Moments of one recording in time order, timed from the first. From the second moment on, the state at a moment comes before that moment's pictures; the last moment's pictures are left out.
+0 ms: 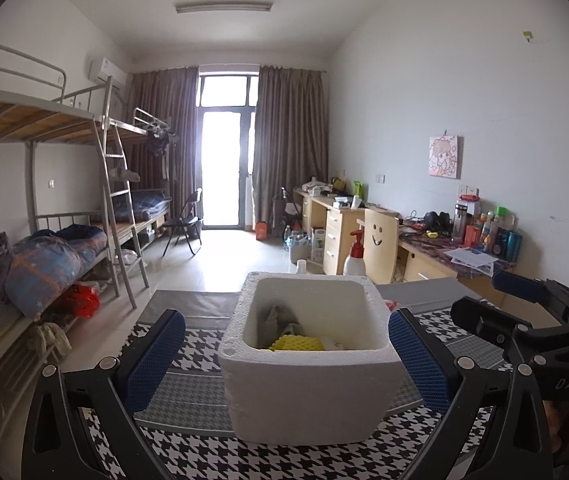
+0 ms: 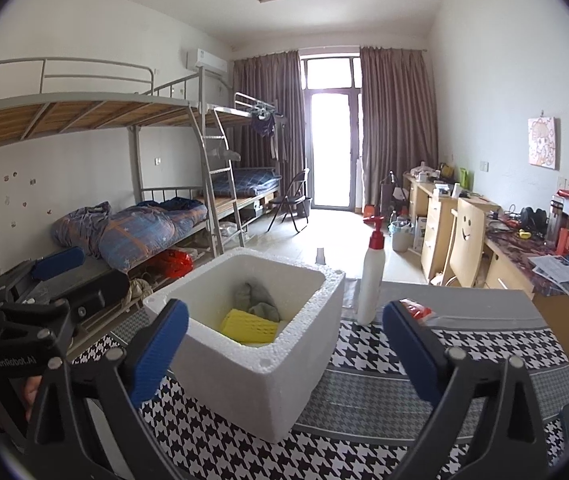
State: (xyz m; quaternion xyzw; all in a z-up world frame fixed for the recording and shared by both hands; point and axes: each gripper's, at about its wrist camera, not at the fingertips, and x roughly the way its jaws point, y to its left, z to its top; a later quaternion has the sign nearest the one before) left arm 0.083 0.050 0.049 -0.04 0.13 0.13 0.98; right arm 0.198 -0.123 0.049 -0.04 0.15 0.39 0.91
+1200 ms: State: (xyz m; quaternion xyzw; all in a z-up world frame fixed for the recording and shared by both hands) left arm 0.055 0.015 0.032 -0.04 0.10 0.12 0.99; right arm 0.155 -0.185 0.020 -0.01 0.11 0.34 0.93
